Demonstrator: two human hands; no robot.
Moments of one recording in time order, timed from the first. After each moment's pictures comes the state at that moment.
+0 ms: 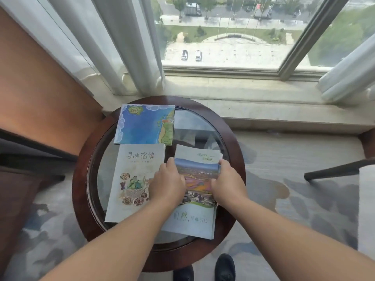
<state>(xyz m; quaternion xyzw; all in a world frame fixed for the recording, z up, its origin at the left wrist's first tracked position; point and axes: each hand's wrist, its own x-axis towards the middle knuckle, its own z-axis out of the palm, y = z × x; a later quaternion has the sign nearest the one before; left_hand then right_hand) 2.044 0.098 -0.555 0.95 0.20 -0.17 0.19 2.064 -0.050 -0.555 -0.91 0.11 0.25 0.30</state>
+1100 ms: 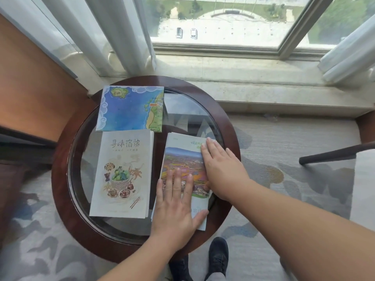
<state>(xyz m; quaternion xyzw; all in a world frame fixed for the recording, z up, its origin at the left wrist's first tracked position) 1.960 0.060 -0.610 0.98 -0.03 -0.17 0.05 2.078 -0.071 -0.571 -0.93 -0.22 0.29 0.04</state>
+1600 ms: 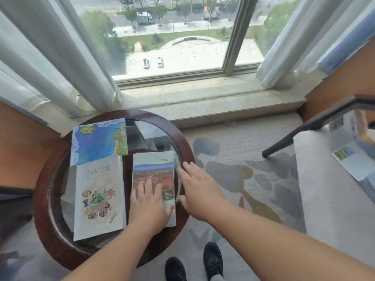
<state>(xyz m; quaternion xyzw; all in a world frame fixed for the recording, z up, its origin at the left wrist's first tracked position) 1.991 0.043 -0.546 0.96 -0.02 -0.29 0.01 2.013 -0.114 -0.491 -0.95 -0.14 0.24 0.17</state>
